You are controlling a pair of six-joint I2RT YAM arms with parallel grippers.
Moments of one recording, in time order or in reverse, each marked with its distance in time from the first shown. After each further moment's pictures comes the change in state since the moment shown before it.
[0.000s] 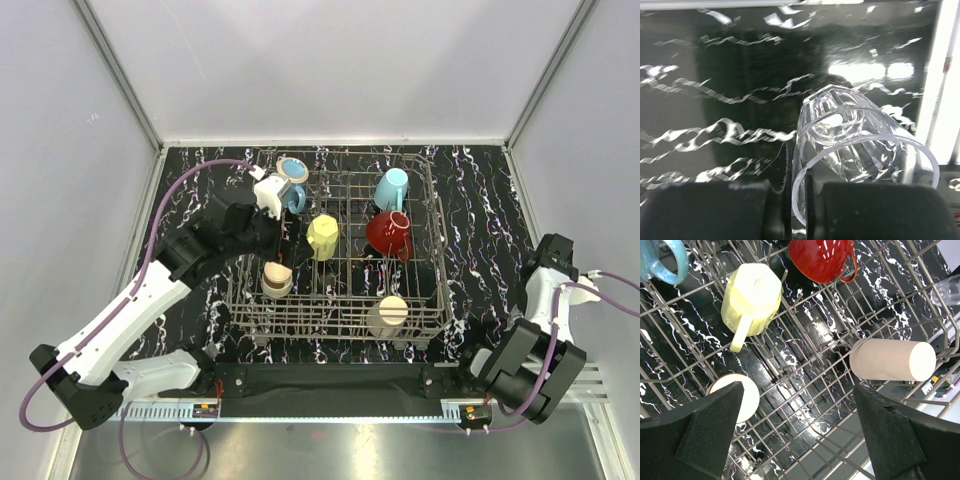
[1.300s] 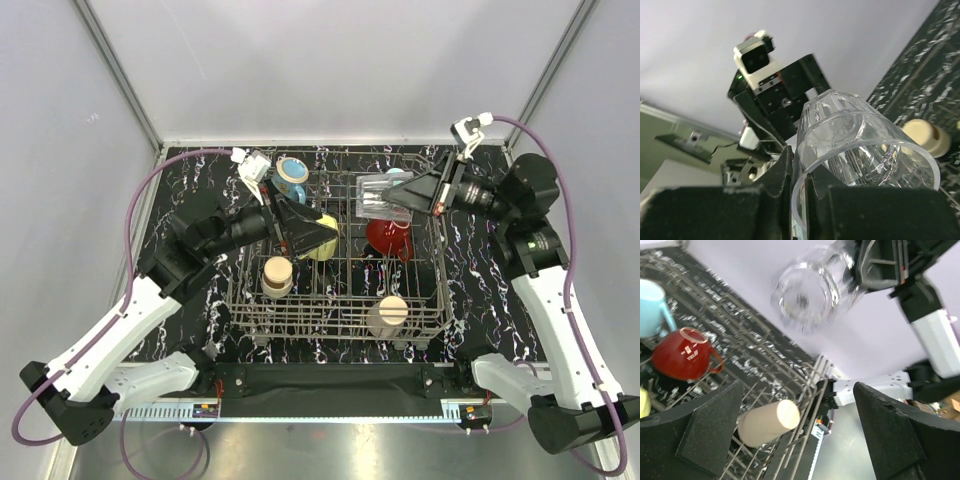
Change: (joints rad) left arm 0.003 -0.095 -0.103 0.617 0.357 -0.331; right arm 0.801 -0.155 0.554 0.639 -1.363 0.140
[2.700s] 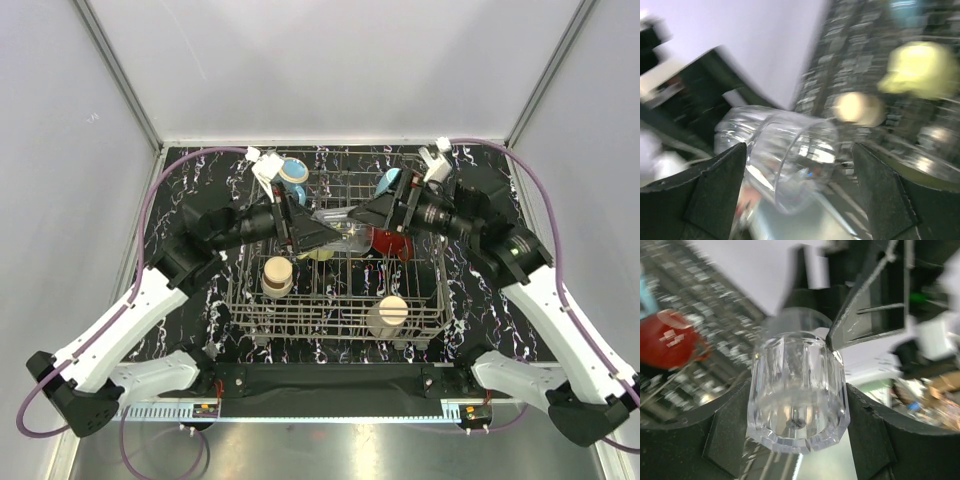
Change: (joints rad) left arm 0.001 0.048 0.014 0.001 0.084 -0.050; right arm 0.338 0.030 0.021 -0.298 0.460 -0.206
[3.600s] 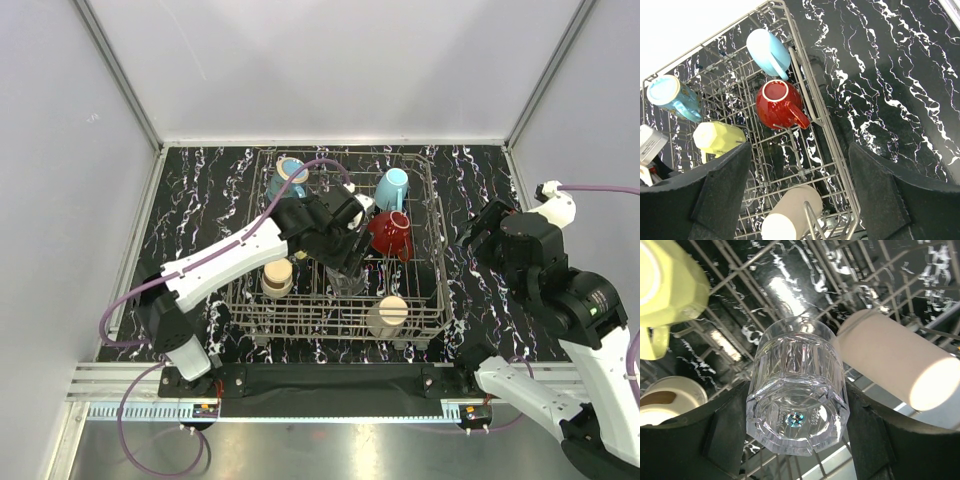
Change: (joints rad) left arm -0.260 0.628 0.486 -0.868 -0.541 0.280; right arm 0.002 -0.233 0.110 -0.708 1.067 -0.082
